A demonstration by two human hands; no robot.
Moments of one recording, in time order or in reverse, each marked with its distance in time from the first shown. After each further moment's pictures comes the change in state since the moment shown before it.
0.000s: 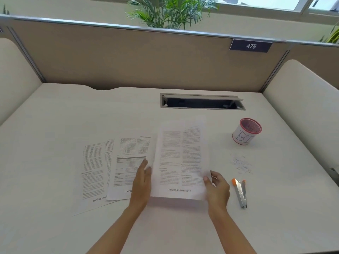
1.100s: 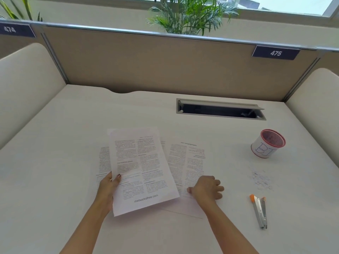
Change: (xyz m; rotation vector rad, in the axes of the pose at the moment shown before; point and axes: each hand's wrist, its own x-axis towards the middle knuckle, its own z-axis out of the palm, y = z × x) left_hand 0.026 -0.016 -0.121 -0.542 0.160 -0.338; right_hand 0.015 -0.026 0.088 -1.134 -0.173 0.107
